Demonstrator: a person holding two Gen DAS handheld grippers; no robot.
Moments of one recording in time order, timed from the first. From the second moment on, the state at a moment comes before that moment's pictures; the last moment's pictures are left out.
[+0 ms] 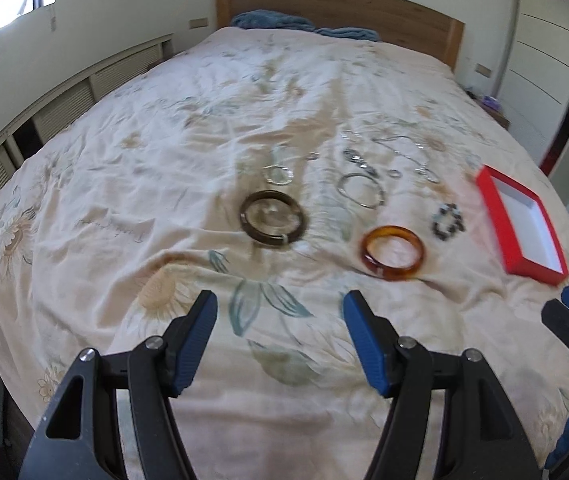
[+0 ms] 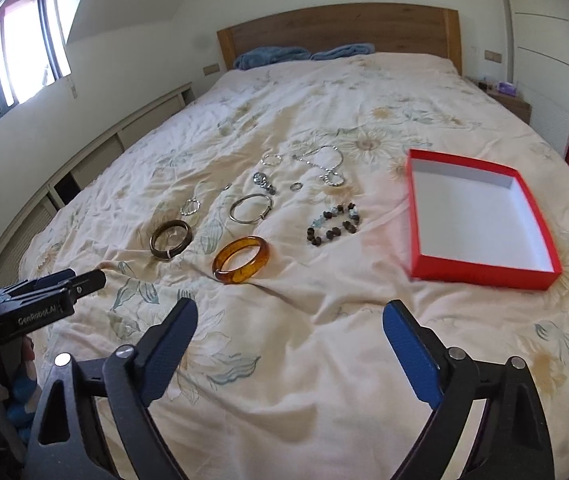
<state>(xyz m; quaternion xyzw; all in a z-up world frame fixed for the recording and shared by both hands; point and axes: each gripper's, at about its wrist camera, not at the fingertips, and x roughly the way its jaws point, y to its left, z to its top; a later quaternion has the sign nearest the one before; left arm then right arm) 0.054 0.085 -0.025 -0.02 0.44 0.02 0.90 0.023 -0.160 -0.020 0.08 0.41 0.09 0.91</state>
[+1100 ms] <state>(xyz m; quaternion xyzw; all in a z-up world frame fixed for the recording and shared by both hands) 0.207 0.136 -0.137 -0.13 0.51 0.07 0.85 0.189 -0.103 -0.138 0.10 0.53 0.20 0.82</state>
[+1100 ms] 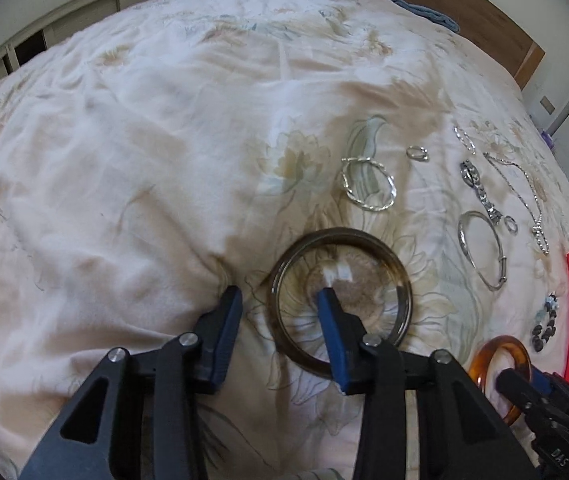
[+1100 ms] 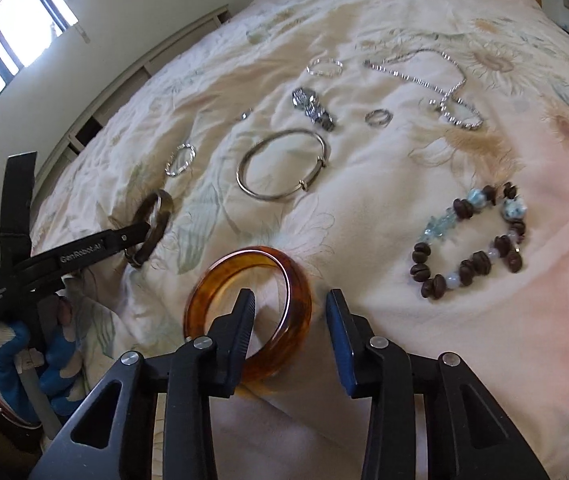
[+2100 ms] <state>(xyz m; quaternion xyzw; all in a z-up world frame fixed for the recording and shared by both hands) 0.149 0.124 -0.076 -0.08 0.47 0.04 0.88 0.131 -0.116 -0.072 0.03 0.48 0.17 0.86</state>
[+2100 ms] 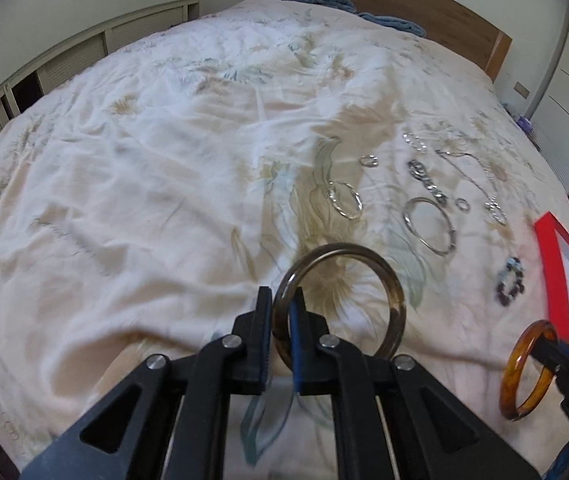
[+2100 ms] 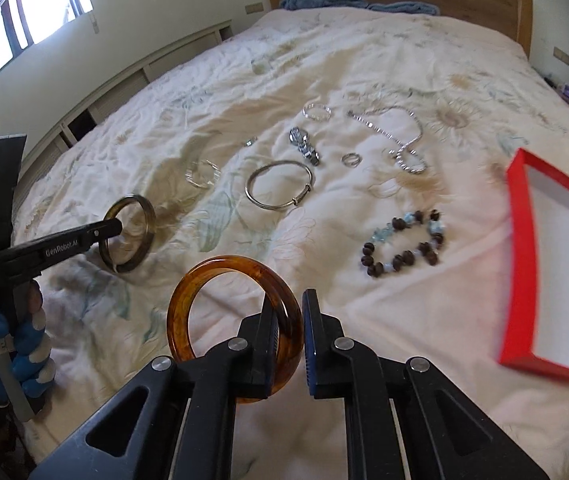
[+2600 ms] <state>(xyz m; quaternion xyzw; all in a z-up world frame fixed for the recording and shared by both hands) 0.057 0.110 -0.014 -0.06 0.43 0.01 0.90 0.031 -0.156 -0.006 0.06 0.43 0.13 0.89</state>
